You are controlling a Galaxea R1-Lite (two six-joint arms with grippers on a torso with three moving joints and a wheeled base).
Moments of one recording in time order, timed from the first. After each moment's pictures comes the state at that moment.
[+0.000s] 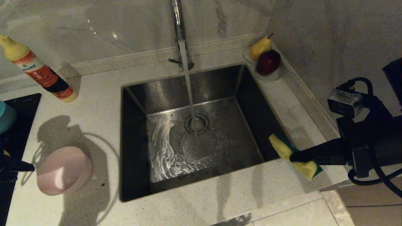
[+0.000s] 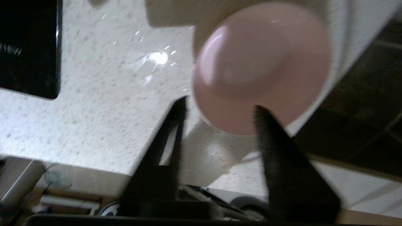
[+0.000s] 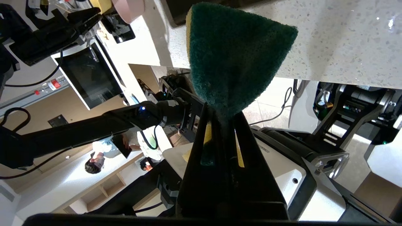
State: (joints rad) left arm 0.60 1.39 -1.13 0.70 -0.40 -0.13; right arm 0.41 1.41 -1.23 0.51 0.64 0.64
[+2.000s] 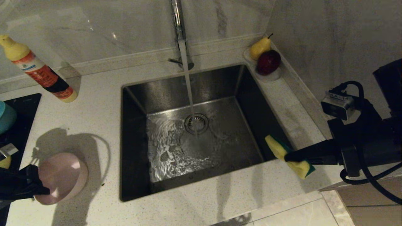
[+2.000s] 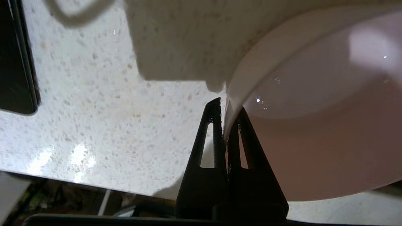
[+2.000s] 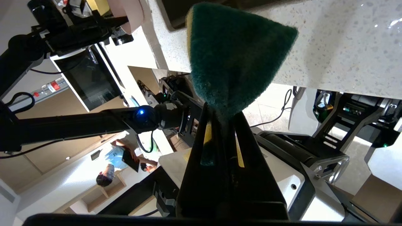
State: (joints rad) left arm 0.52 1.54 -0.93 0.49 -0.27 -0.14; right arm 0.41 1.43 -1.20 0.46 0.65 0.64
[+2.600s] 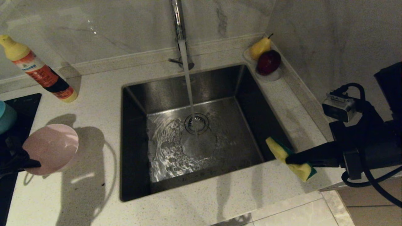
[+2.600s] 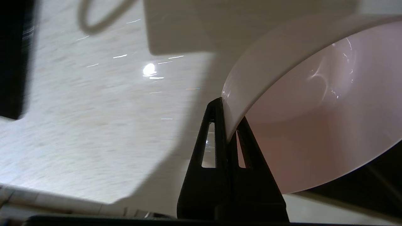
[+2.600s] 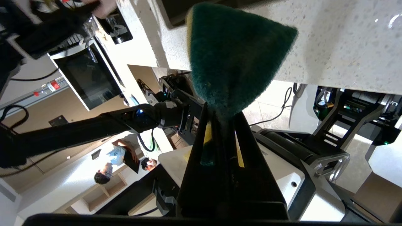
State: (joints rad) left arm 0.50 1.41 -1.06 0.50 -0.34 -0.34; right arm 0.41 1.42 -1.18 0.46 0.65 0.64
